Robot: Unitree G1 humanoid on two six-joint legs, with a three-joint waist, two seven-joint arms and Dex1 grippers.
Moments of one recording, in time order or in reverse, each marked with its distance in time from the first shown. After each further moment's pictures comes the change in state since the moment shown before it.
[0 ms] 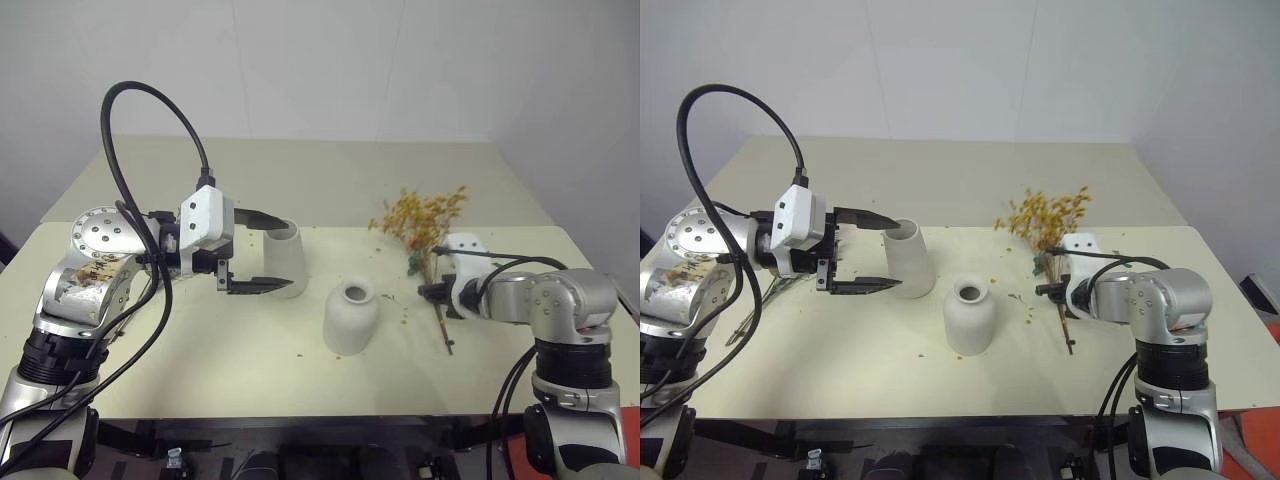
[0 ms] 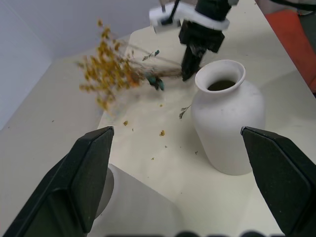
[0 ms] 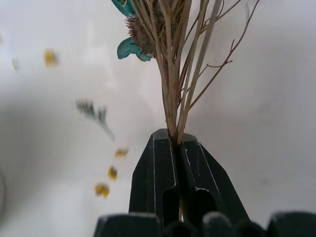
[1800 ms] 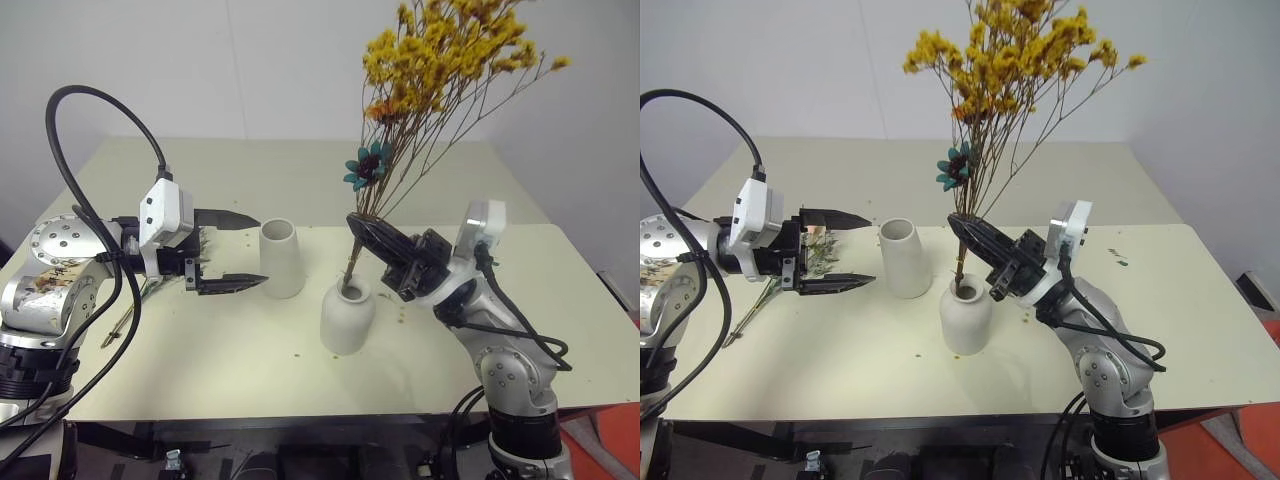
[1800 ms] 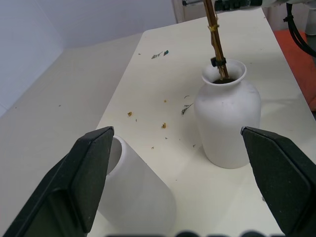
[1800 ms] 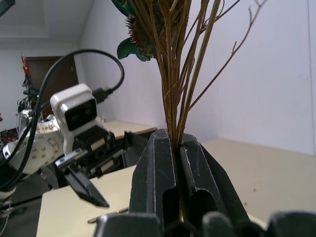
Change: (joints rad) left arm 0.090 0.056 0.125 0.002 -0.087 0.062 -0.021; right arm 0.318 0.242 0.170 -0.208 0.127 -1.170 0.731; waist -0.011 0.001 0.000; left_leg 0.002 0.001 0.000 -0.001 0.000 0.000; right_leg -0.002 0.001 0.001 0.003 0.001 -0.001
